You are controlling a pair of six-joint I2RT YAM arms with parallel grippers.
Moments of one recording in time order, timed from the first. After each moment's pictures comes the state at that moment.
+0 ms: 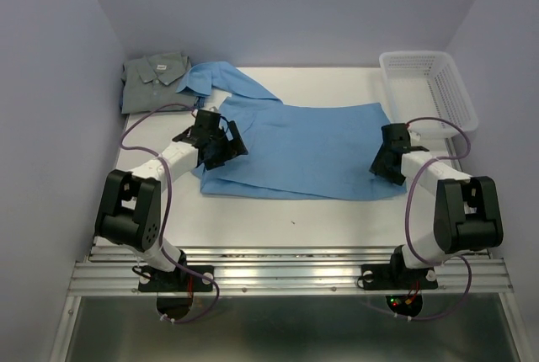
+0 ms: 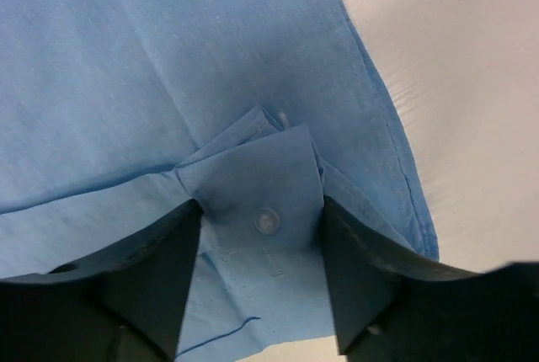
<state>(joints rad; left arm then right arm) -0.31 1.56 0.95 -0.30 0.09 -0.67 0.06 1.50 0.80 -0.40 0.33 0.54</state>
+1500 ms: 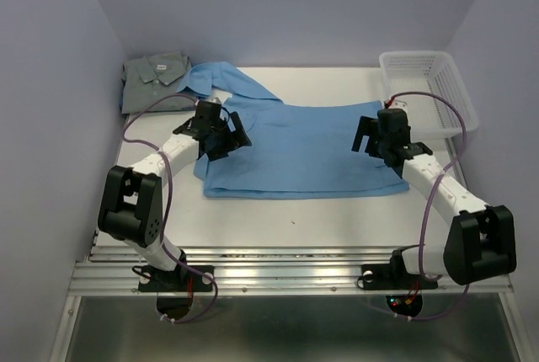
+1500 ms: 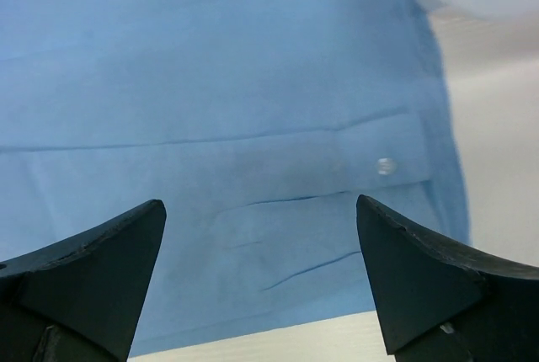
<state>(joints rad) -0.31 1.60 1.03 -0.32 0.13 -0.66 0.17 1.32 0.89 -0.32 0.28 0.33</state>
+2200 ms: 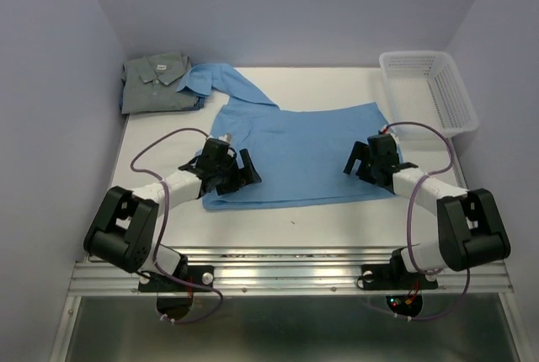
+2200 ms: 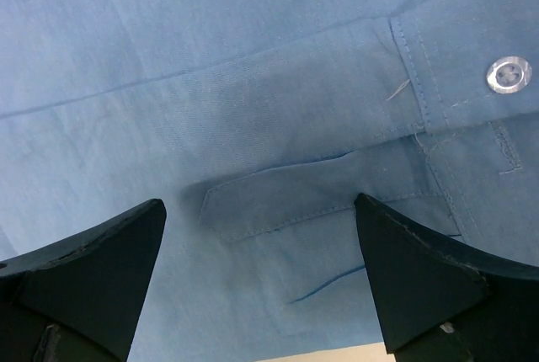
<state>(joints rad) -0.44 1.48 0.70 -0.12 0.20 -0.69 0.22 1.44 0.67 -0.13 0.13 0.54</state>
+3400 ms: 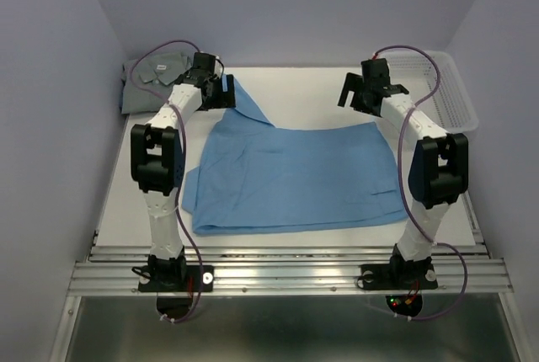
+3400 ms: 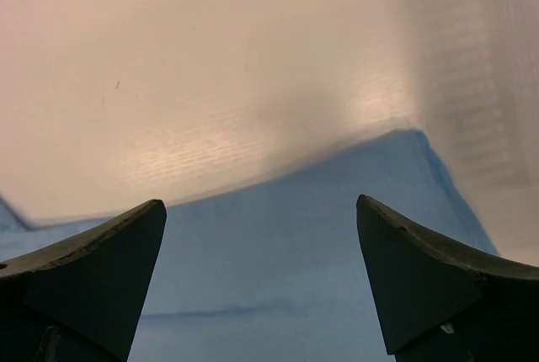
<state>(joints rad) -0.18 2.03 1.75 -0.56 0.00 -0.25 0.18 1.85 1.53 -0.44 0.19 0.40</state>
